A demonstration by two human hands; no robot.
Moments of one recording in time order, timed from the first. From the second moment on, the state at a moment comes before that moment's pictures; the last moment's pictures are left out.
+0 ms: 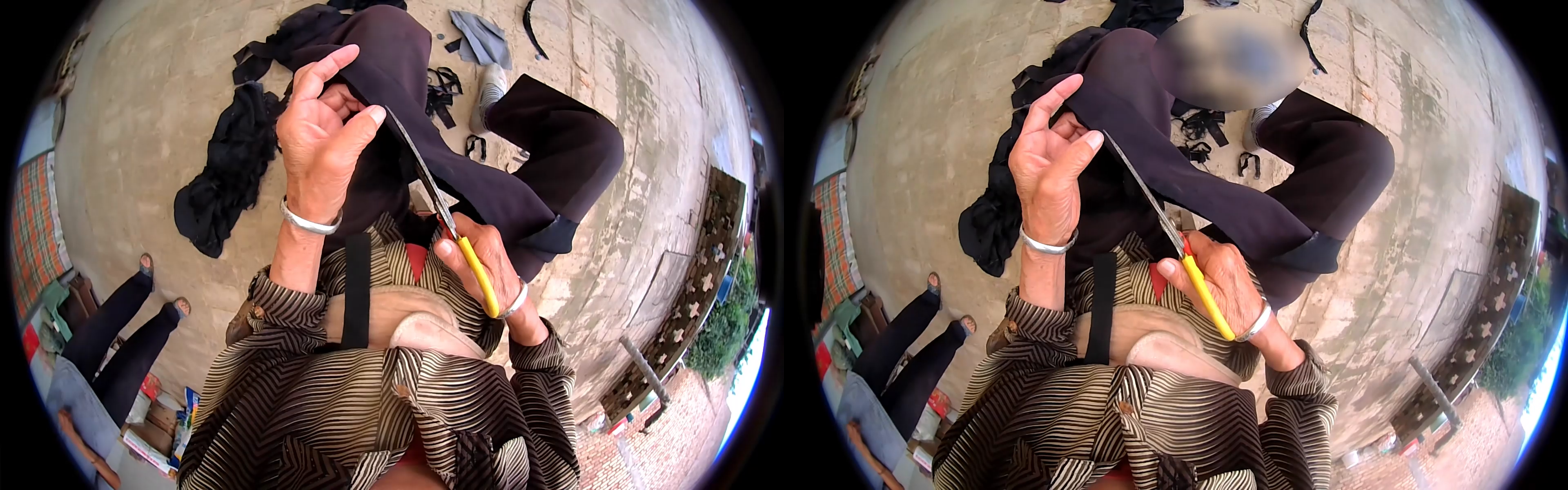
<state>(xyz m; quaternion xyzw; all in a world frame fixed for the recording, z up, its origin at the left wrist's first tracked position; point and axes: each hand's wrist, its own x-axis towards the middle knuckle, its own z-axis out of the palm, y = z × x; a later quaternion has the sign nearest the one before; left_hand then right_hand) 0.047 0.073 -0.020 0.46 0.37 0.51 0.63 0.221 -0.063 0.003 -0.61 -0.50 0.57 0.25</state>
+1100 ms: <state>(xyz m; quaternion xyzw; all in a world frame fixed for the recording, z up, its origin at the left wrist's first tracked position) 0.046 0.057 -0.012 0.42 0.35 0.50 0.68 0.231 -0.053 -0.004 -0.52 -0.53 0.63 0.25</state>
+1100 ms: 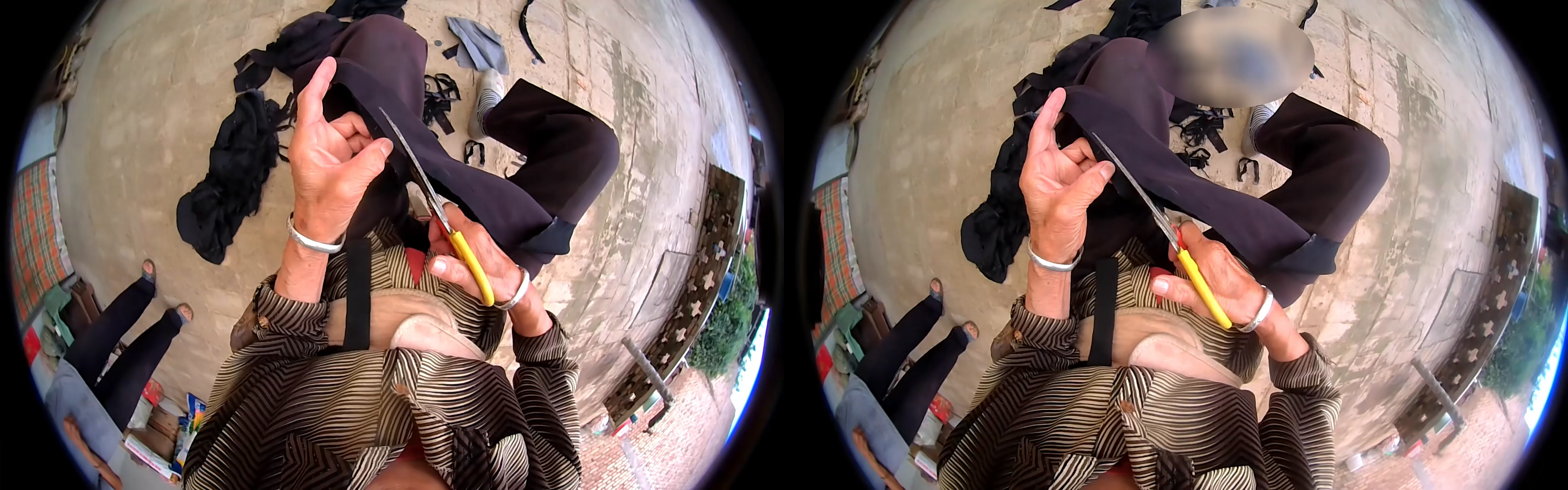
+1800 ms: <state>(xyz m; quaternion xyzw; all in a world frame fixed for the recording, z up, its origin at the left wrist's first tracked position) 0.043 0.061 -0.008 0.44 0.35 0.49 0.67 0.228 -0.047 -0.007 -0.55 -0.59 0.54 0.24</state>
